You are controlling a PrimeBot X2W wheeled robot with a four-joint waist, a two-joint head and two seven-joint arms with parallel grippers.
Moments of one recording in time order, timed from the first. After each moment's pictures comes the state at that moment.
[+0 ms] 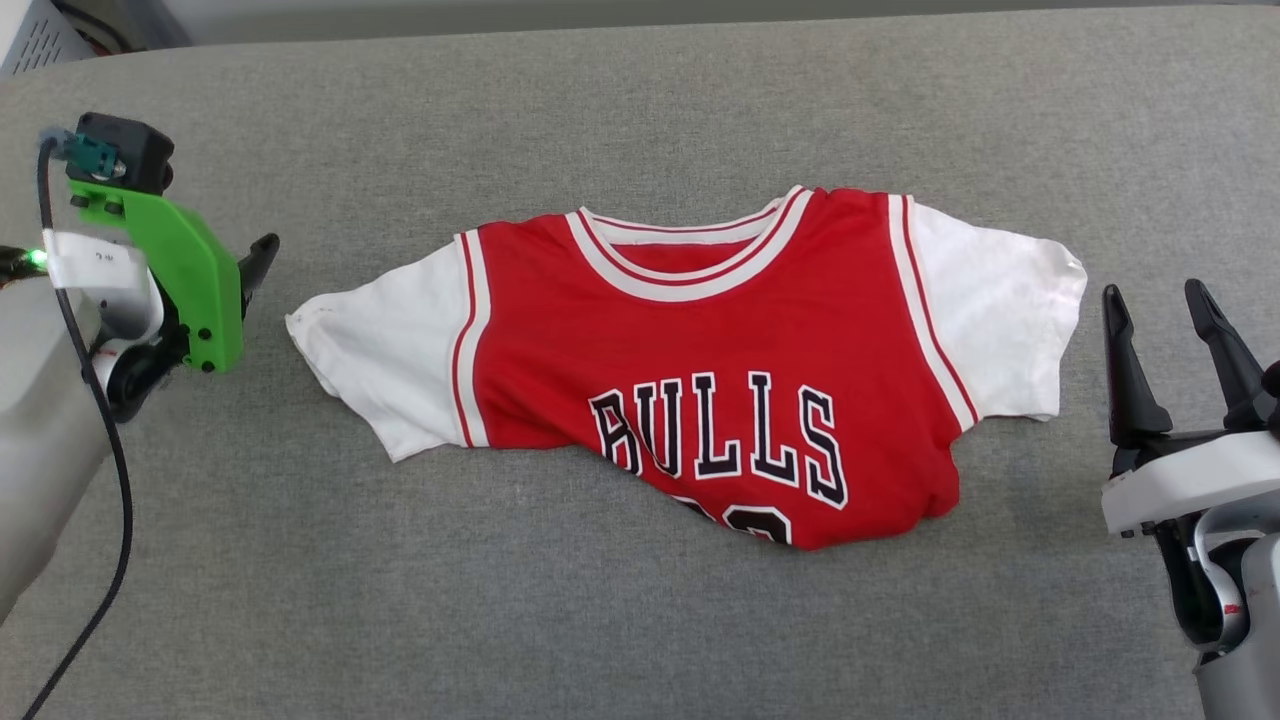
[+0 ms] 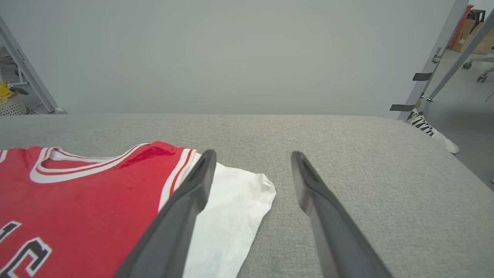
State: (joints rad) left arm -1.07 0.67 -1.15 0.85 -1.15 -0.12 0.14; right arm -0.24 -0.24 -0.03 0.14 0.27 0.13 -0.18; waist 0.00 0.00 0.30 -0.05
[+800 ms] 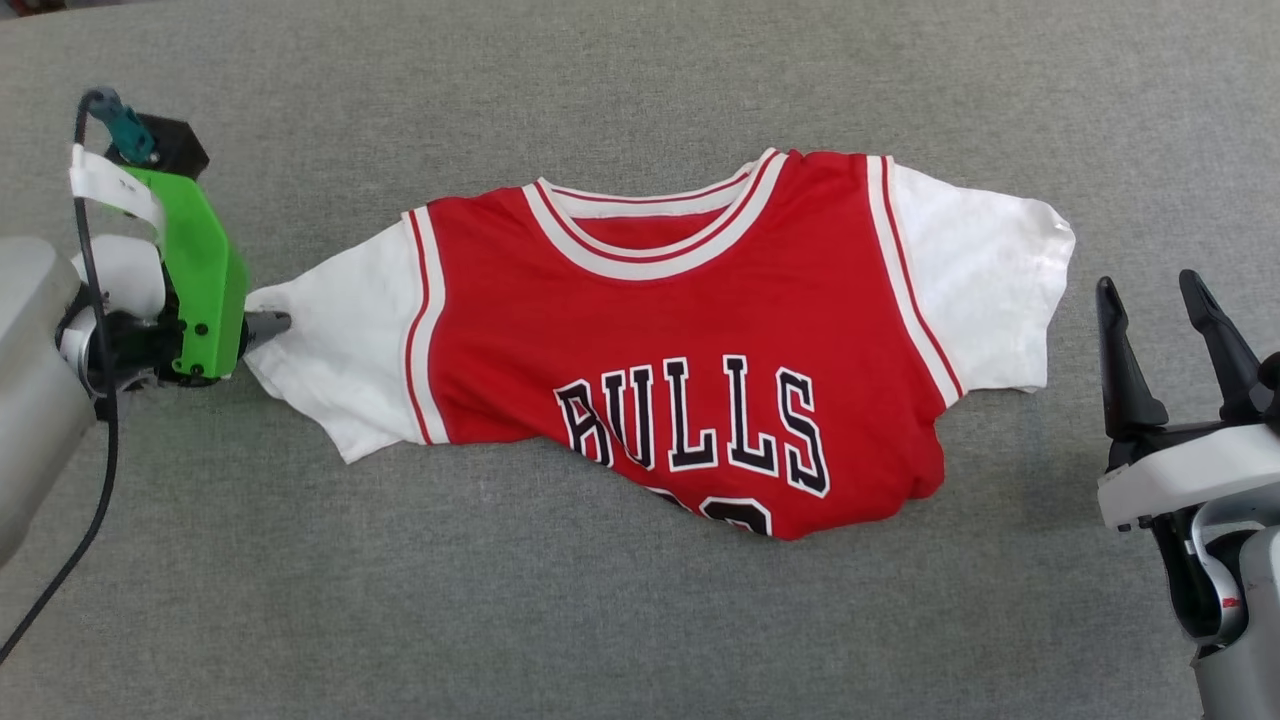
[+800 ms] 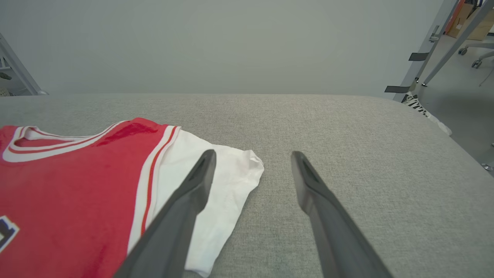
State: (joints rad) left arm -1.15 0.72 -1.22 0.74 -1.29 -0.13 0.62; right arm -0.24 -0.24 -0.02 0.12 0.27 0.13 -0.17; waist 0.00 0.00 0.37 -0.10
